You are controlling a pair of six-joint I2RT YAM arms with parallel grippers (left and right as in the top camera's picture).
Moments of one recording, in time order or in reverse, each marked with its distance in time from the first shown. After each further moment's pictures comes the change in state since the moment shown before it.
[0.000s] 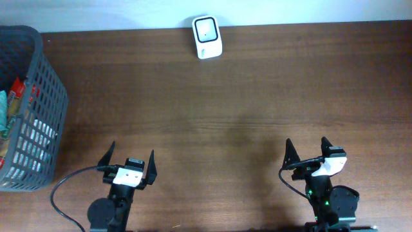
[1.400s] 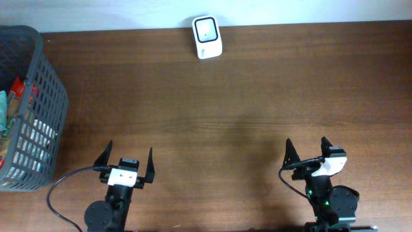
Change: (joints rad) left arm 0.000 0.000 0.040 0.011 0.000 -0.093; right arm 0.000 0.000 0.000 0.000 0.000 0.001
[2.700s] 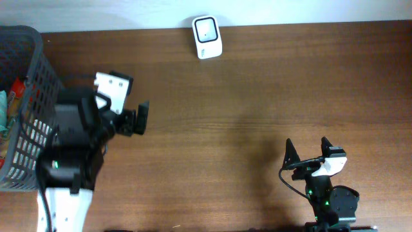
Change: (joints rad) left arm 0.000 1.067 1.120 -0.655 0.045 -0.023; right arm -0.001 -0.001 0.000 0.000 0.000 0.000
